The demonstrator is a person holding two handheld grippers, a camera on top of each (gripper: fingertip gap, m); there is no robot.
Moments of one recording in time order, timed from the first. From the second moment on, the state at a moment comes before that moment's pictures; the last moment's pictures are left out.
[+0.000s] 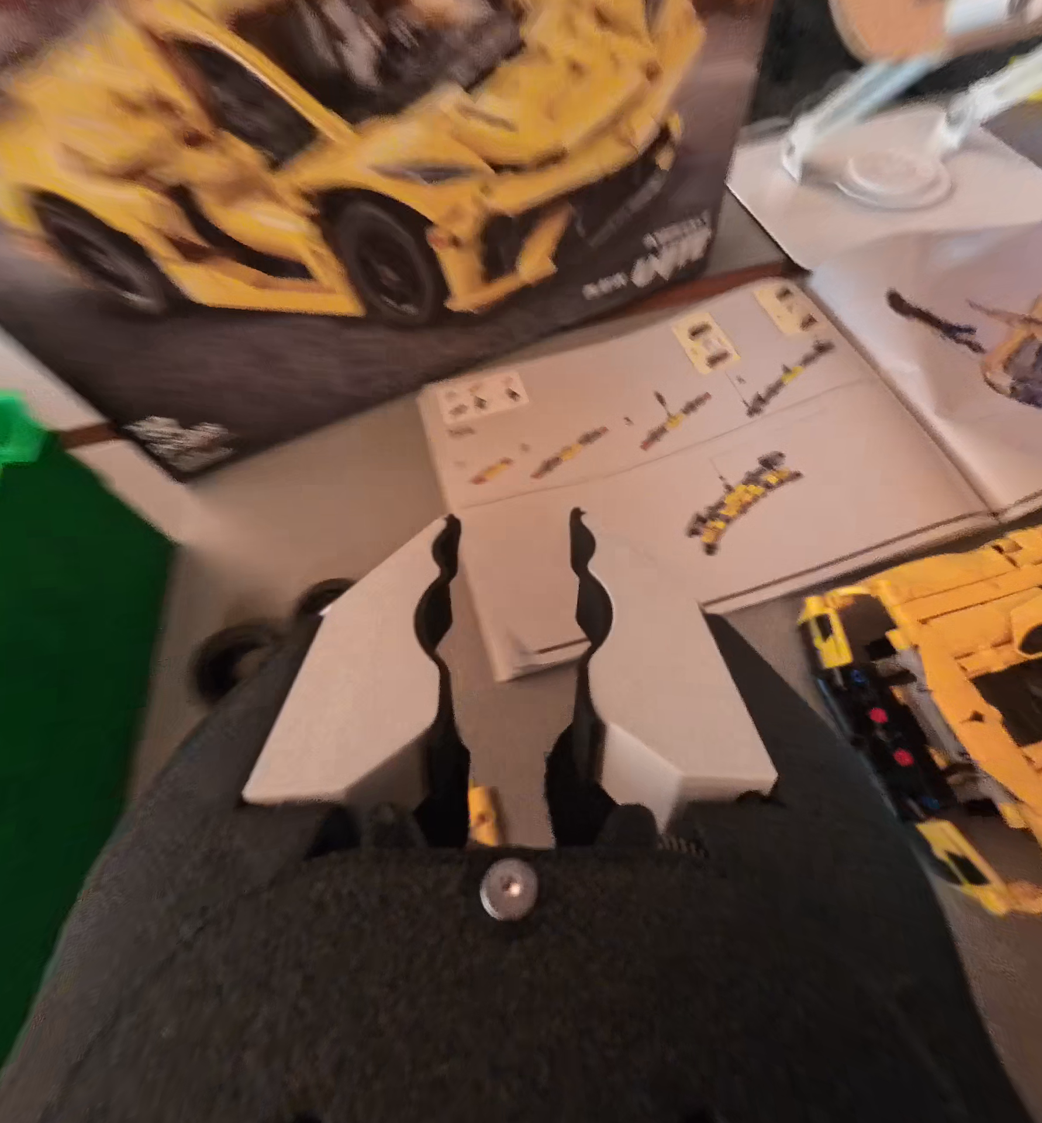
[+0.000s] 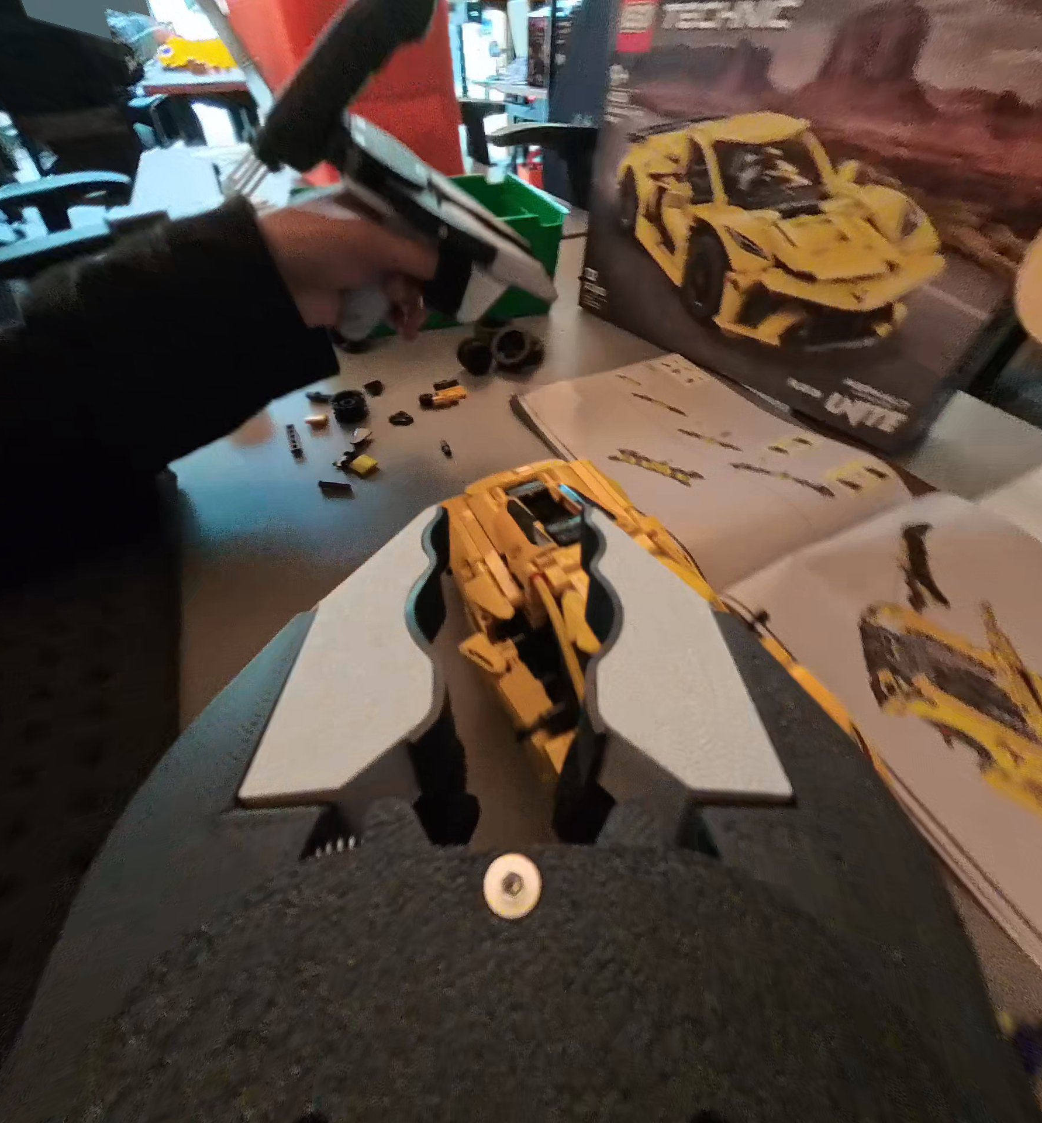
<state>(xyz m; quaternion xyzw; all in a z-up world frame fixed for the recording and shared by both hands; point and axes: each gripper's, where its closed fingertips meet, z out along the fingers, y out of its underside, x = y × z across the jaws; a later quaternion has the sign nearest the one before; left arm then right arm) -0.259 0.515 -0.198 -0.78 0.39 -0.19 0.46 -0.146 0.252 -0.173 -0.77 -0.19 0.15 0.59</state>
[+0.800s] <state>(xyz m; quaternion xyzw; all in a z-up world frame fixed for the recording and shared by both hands) -0.484 0.415 -0.273 -0.87 0.37 -0.03 0.32 -0.206 0.253 -0.202 -0.73 -0.23 0.23 0.60</state>
